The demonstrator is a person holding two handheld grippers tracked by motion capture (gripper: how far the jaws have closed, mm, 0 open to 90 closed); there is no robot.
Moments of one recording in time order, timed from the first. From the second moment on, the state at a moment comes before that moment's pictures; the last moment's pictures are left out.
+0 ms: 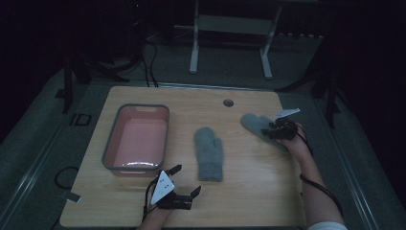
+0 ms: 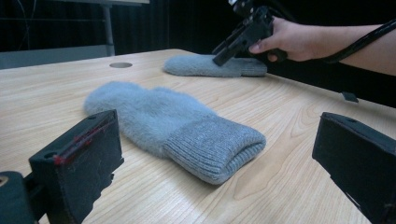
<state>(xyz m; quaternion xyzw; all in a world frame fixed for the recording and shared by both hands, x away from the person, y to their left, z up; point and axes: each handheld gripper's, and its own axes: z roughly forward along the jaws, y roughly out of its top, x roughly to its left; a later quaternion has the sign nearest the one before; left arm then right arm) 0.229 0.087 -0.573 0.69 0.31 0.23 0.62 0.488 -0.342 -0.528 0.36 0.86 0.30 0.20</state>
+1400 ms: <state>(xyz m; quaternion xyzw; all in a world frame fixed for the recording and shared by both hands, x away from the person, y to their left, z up) 0.229 0.087 -0.573 0.69 0.31 0.23 0.62 0.393 -0.315 -0.488 0.55 0.70 0.34 0.30</state>
